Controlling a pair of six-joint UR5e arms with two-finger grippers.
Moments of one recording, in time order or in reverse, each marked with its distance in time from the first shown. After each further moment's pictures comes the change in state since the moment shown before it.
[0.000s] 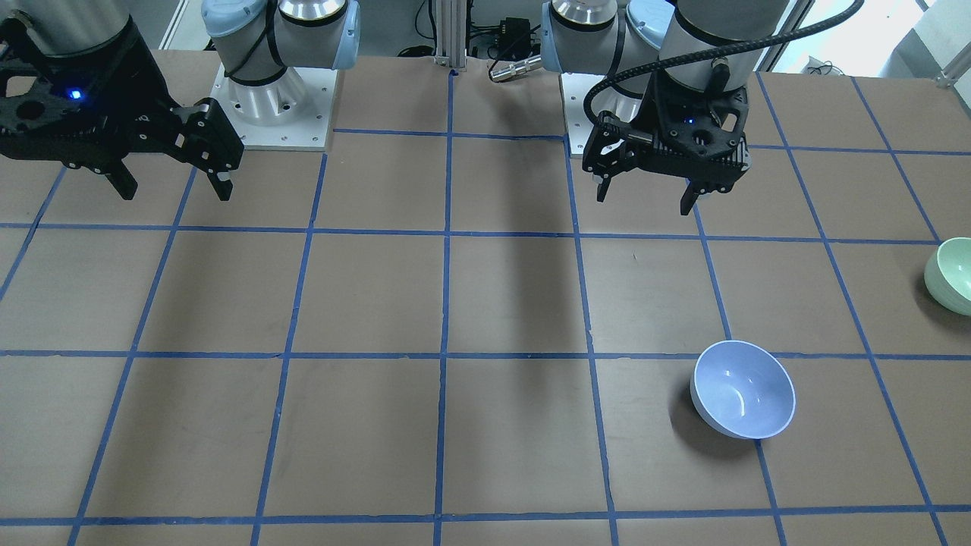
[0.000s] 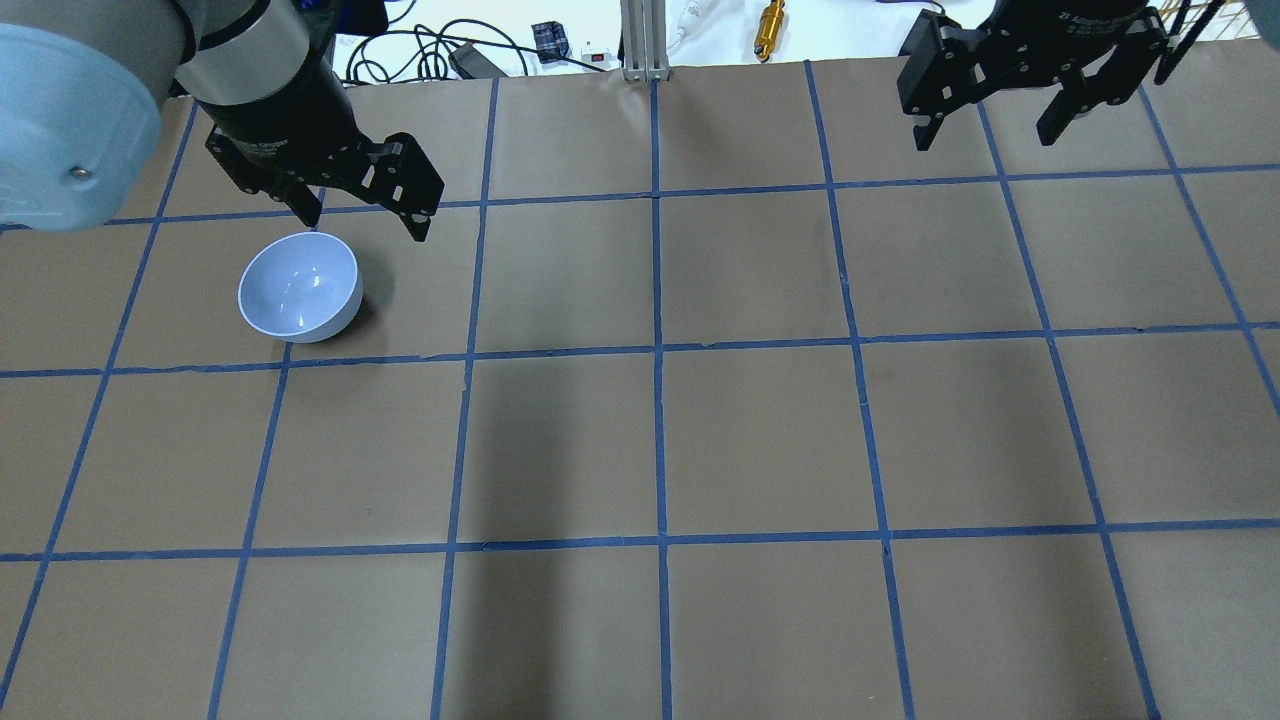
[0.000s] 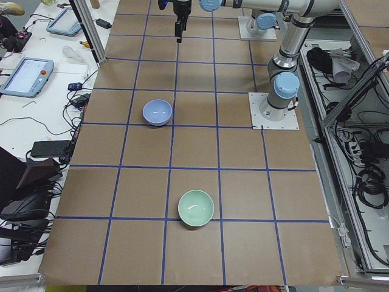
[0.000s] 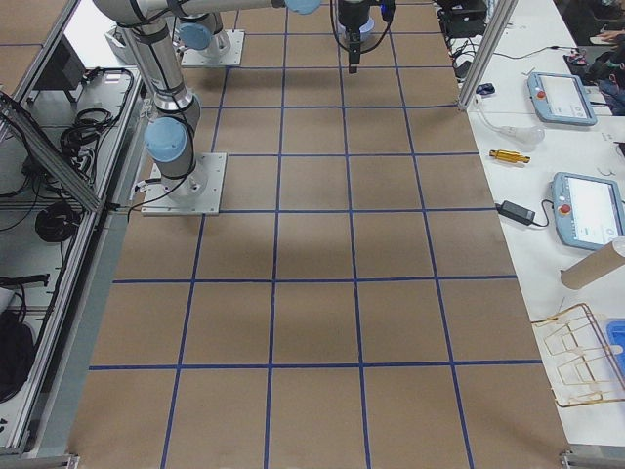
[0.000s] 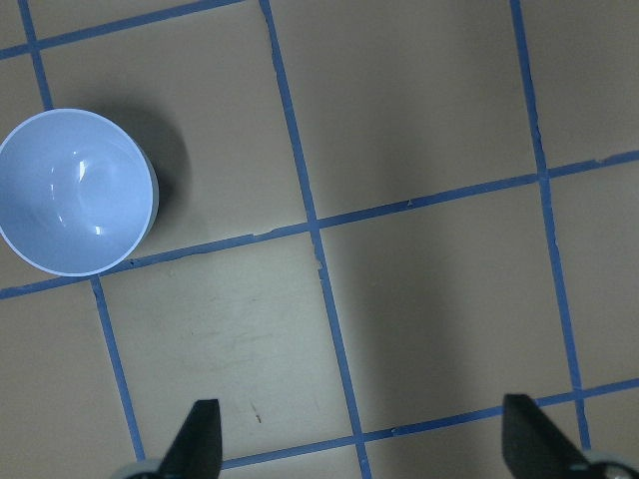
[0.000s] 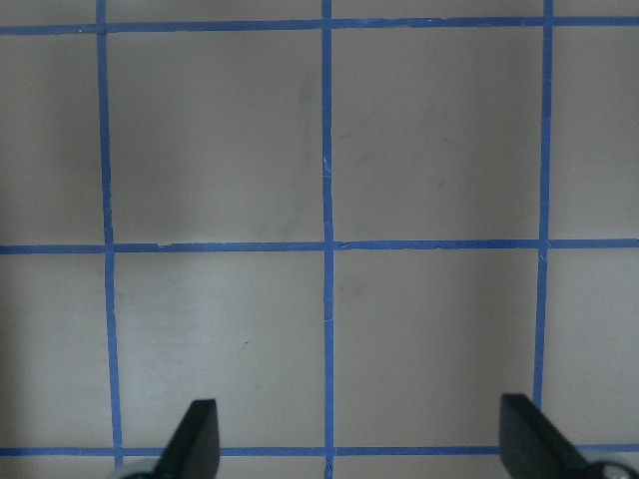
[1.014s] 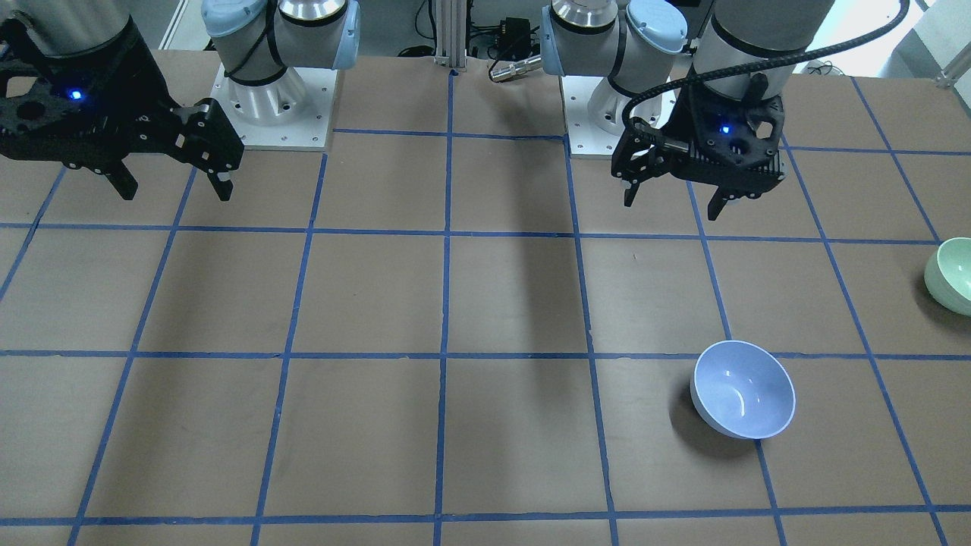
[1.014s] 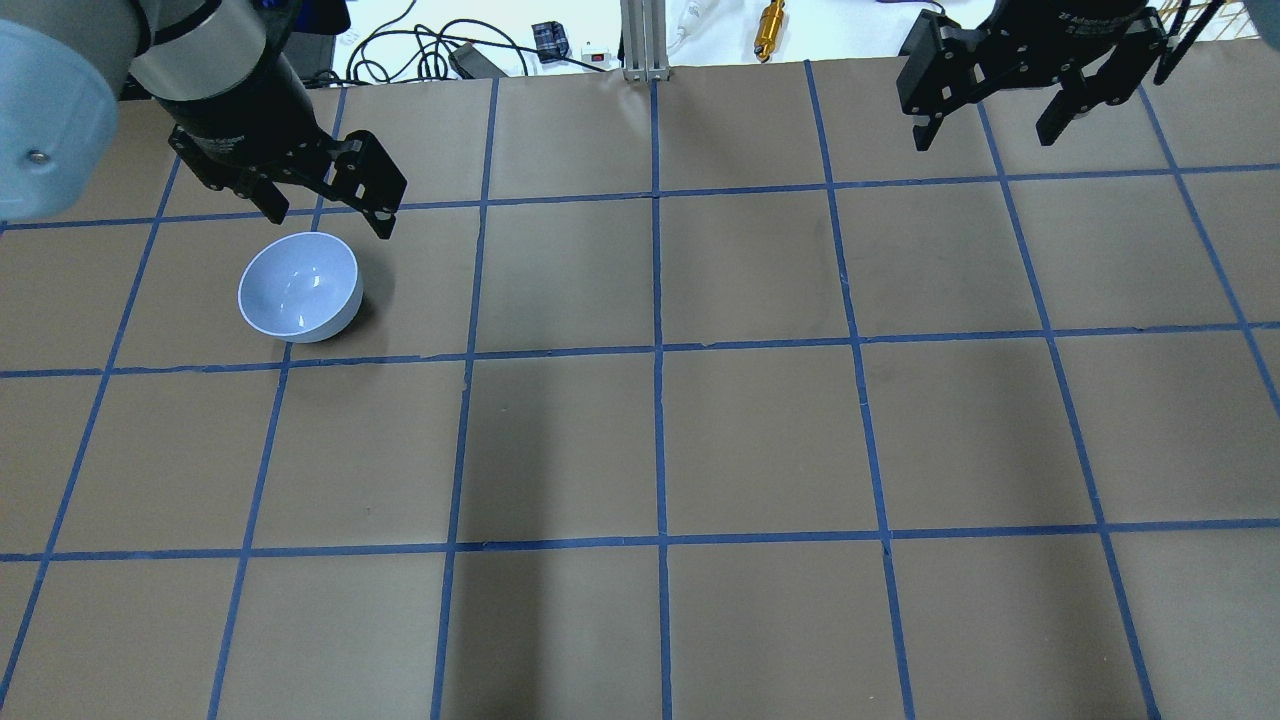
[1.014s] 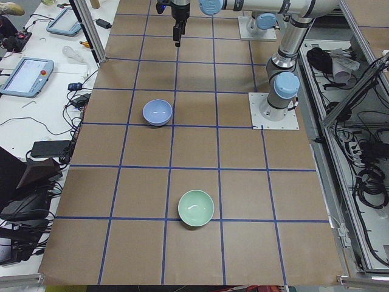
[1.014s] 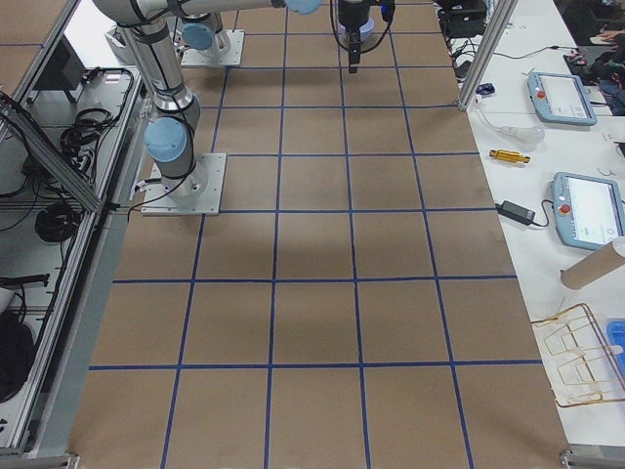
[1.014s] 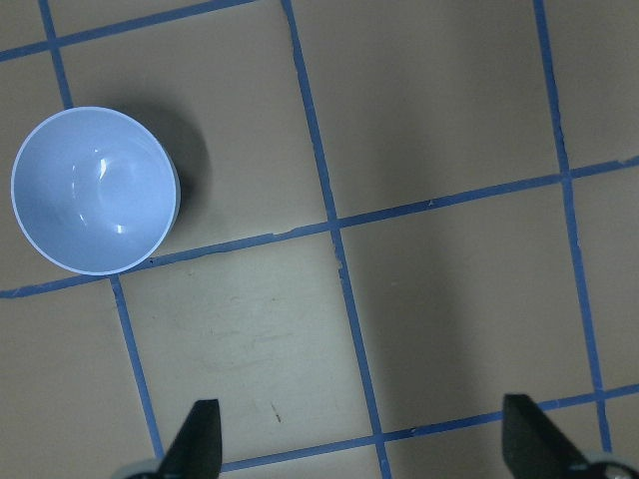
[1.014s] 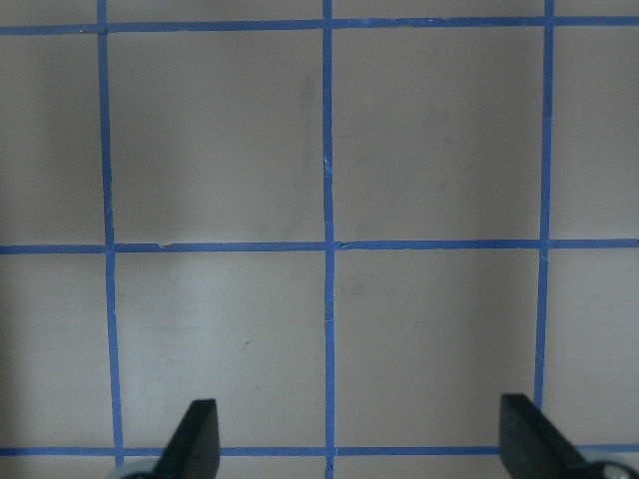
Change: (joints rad) left arm 0.085 0.006 -0.003 -0.019 0.003 0.107; right arm 0.000 0.001 0.000 0.000 0.001 0.000
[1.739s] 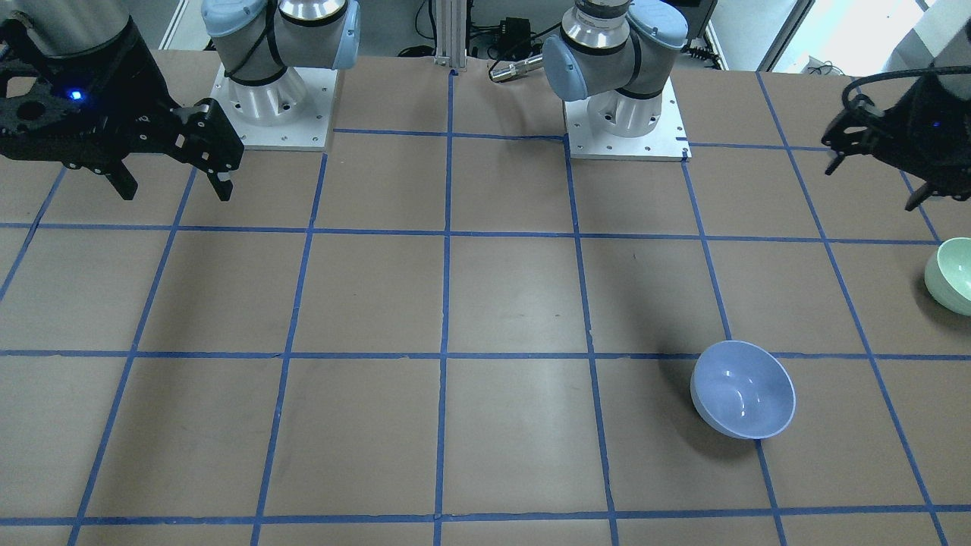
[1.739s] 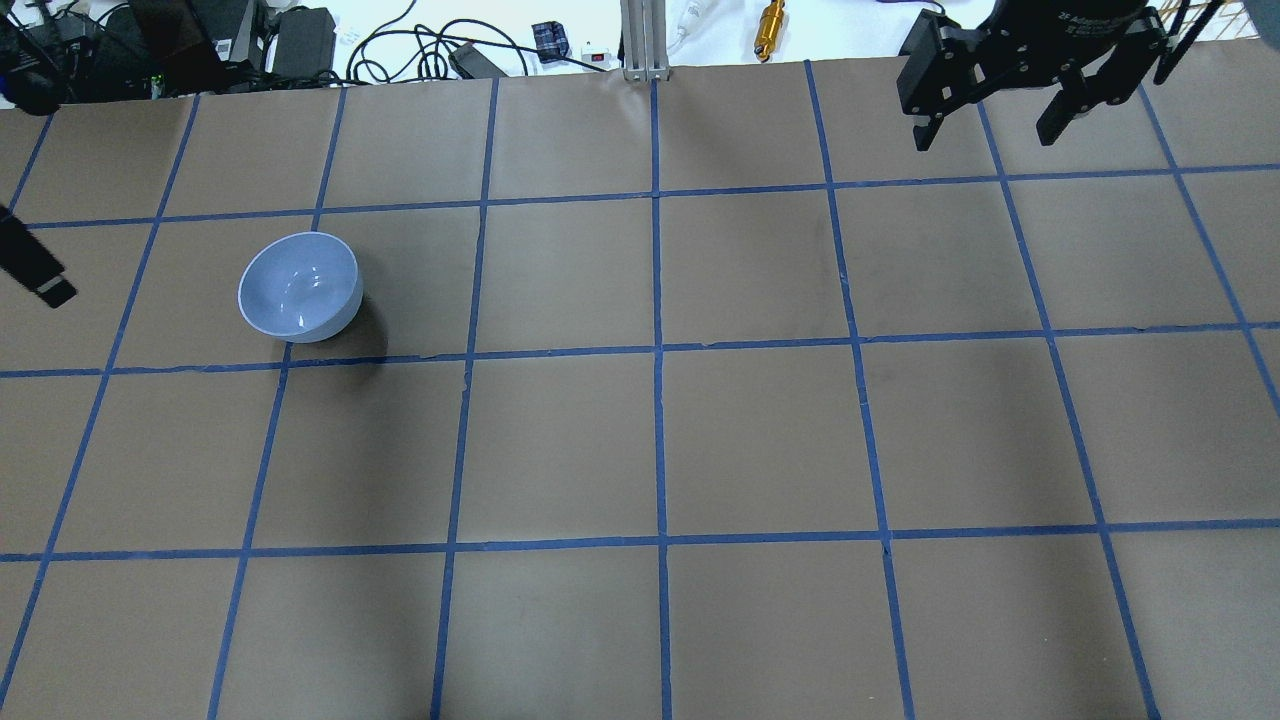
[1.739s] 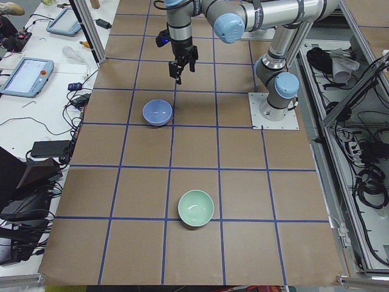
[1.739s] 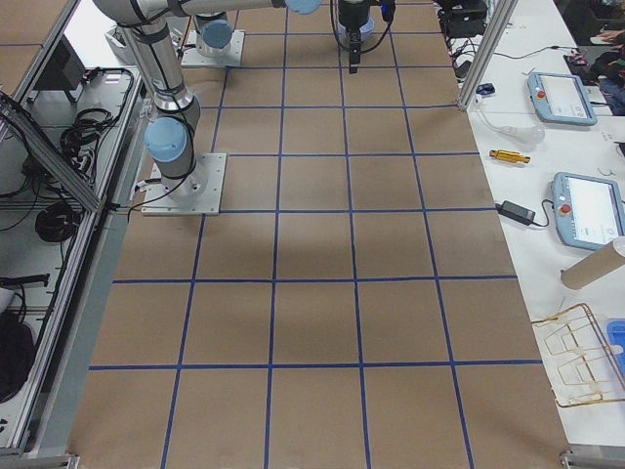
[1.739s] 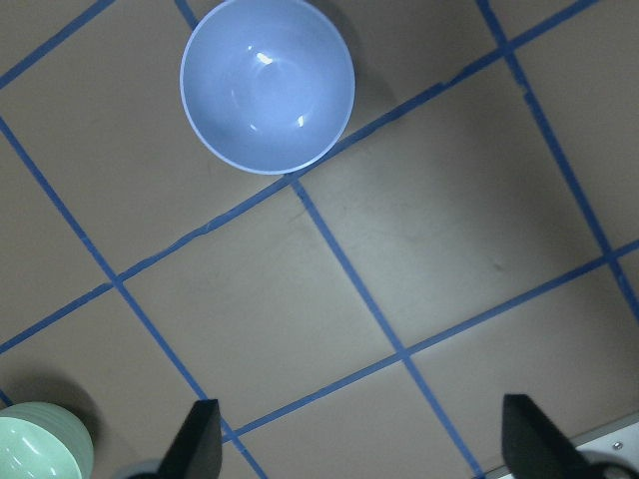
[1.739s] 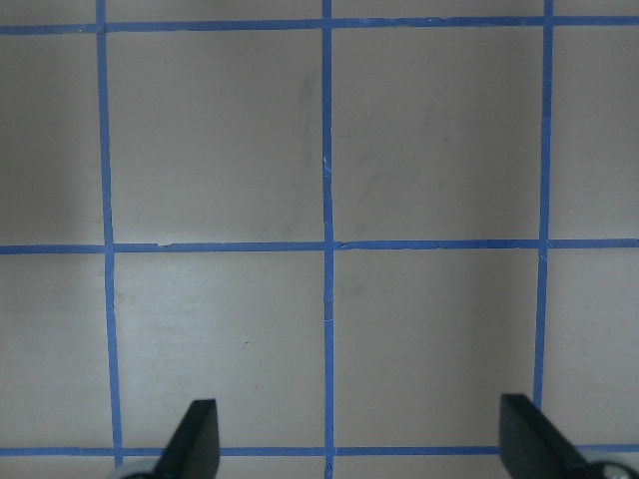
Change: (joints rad) left arm 0.450 0.000 0.003 -0.066 0.156 0.924; right arm 0.000 0.001 0.000 0.000 -0.001 -0.001
